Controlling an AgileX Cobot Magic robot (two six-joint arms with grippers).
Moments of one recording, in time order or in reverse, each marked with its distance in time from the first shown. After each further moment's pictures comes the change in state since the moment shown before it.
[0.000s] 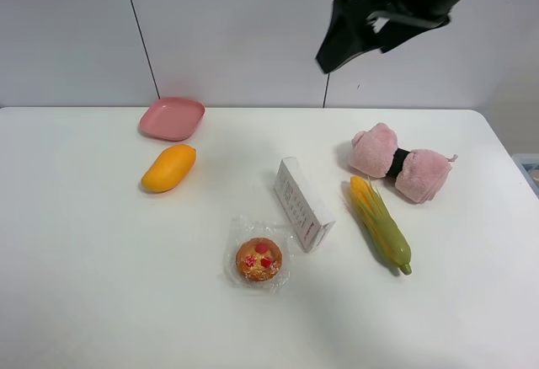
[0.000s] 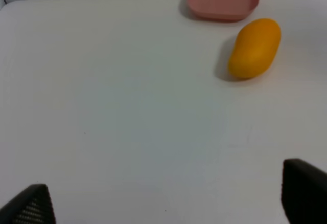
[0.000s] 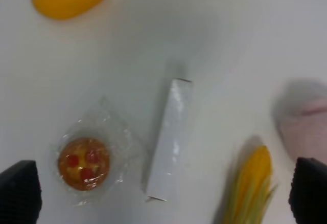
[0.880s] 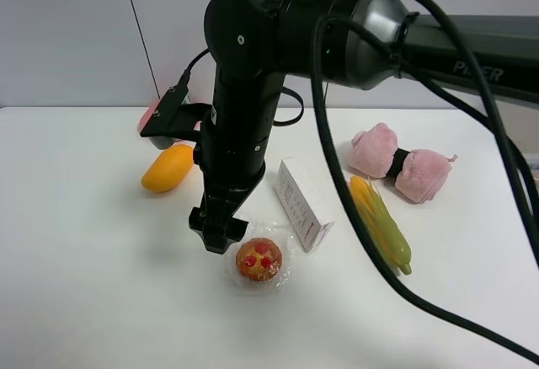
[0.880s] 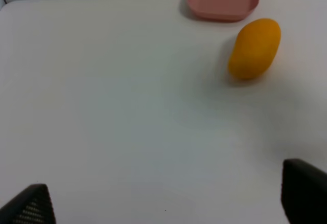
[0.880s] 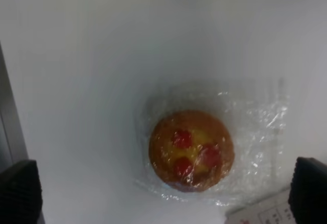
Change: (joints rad) left arm 0.000 0.000 0.000 0.000 0.000 0.000; right arm 0.471 0.379 0.000 -0.131 -0.005 -0.230
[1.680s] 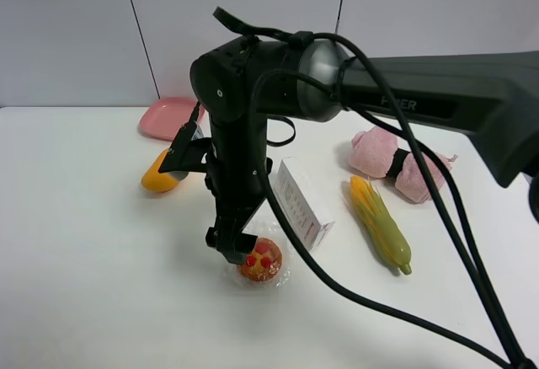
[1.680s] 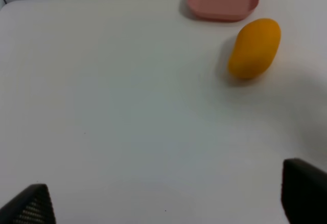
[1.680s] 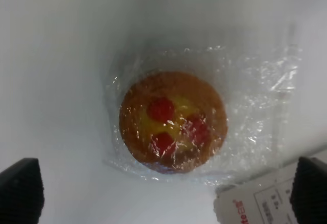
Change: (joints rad) left arm 0.000 0.000 0.000 0.000 0.000 0.000; right arm 0.000 0.127 0.000 -0.109 0.009 0.041
